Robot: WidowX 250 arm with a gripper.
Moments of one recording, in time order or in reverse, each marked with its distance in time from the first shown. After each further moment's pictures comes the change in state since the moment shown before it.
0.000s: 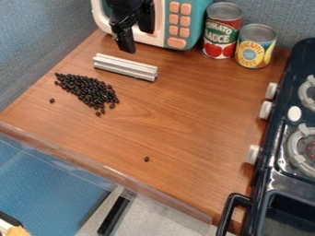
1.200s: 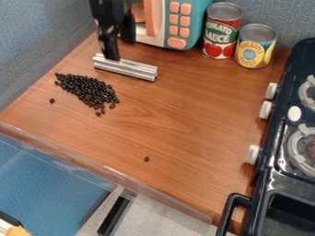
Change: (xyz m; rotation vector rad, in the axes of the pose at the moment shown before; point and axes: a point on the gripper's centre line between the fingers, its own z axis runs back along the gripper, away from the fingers) arm 0.039 0.007 -0.048 0.132 0.015 0.100
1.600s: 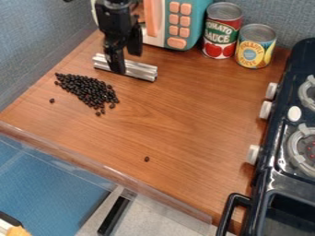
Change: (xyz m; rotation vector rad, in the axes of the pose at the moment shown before) arm -0.020 0.011 -0.003 -0.020 -0.017 -0.020
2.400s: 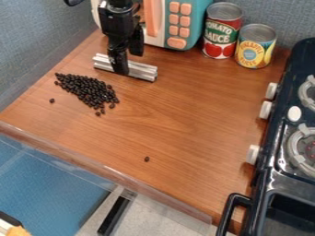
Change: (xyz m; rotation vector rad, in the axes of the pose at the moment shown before) arm 0.004 -0.013 -0.005 -0.039 -0.016 0.046
